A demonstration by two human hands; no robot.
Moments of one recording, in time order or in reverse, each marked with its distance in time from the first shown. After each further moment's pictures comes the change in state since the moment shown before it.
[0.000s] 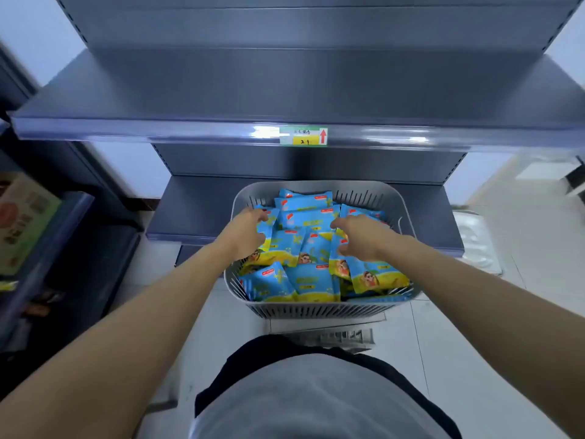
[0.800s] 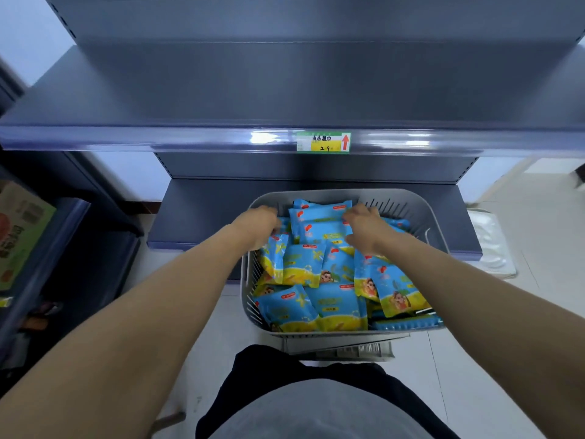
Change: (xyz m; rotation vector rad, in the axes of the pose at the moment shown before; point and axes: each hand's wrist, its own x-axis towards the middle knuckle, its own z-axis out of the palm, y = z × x) left_hand 0.069 -0.010 -0.025 0.705 -0.310 0.257; right_hand 0.079 0.000 0.010 0.036 0.039 0.163
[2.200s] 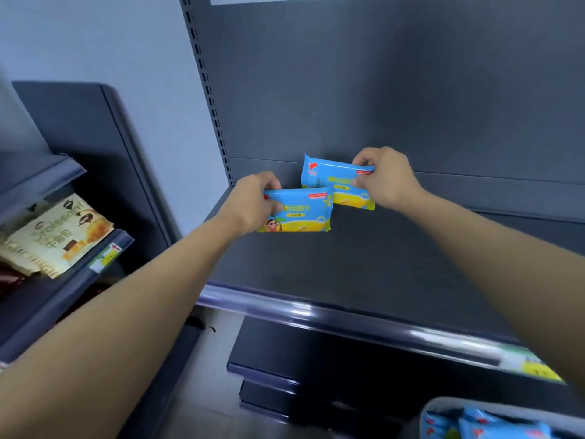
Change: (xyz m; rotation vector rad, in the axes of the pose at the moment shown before) left_hand -0.074 -0.354 -0.211 -0.750 0.764 -0.345; right_hand 0.188 -0.299 -0.323 0.456 0.672 -0.244
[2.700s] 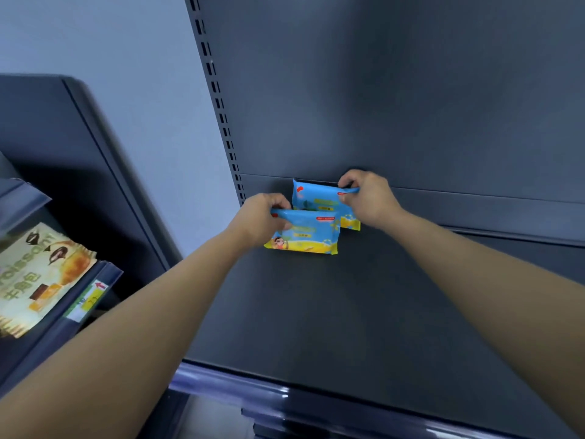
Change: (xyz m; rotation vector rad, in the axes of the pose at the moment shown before) left_hand 0.131 -0.106 0.005 -0.089 -0.174 -0.054; right_hand 0.129 -0.006 0.137 0.078 -0.099 0.101
